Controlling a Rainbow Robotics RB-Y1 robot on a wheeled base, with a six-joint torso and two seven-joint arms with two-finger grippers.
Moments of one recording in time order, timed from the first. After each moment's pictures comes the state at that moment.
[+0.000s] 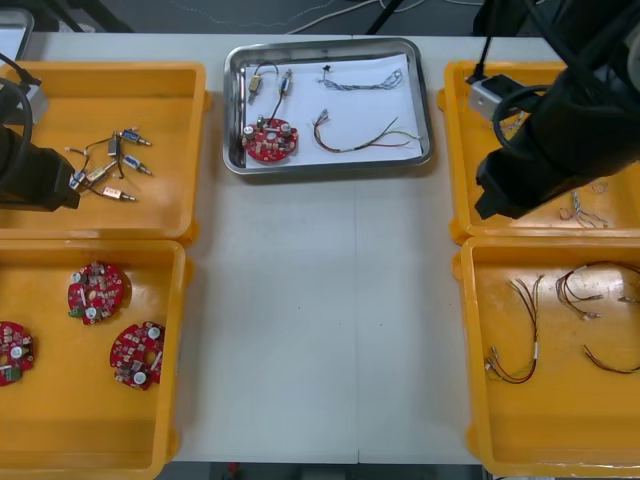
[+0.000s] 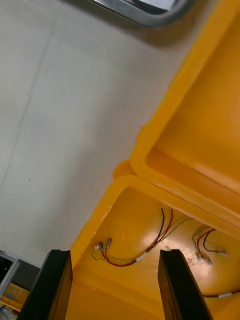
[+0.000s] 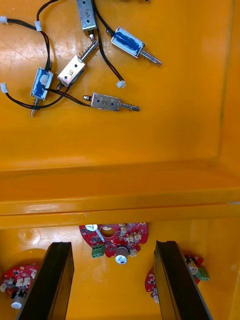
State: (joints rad) right arm -0.84 -0.90 0.33 -2.02 -1.13 1.92 1.10; left arm -0.49 0.78 0.14 -1.95 0.77 1.91 -1.28
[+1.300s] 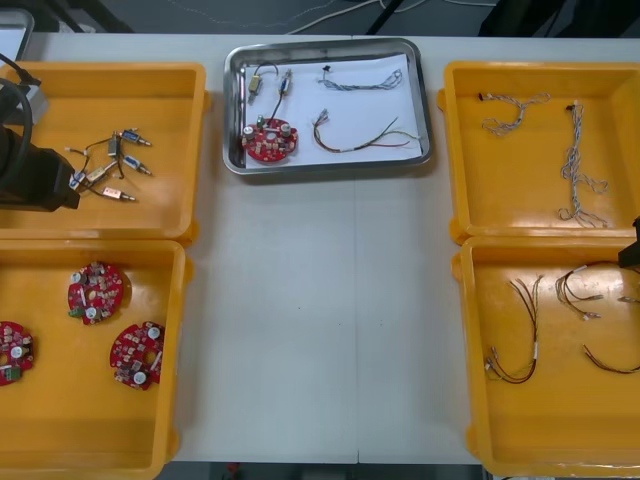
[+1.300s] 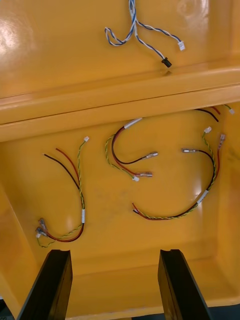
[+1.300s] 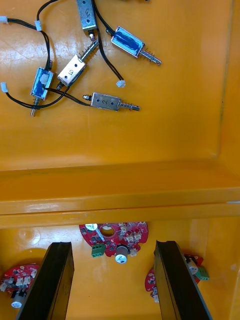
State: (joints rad) right arm -0.25 -0.98 -0.19 -2.14 -1.02 1.92 0.95; left arm -0.49 0.78 0.14 -1.95 0.77 1.91 -1.28
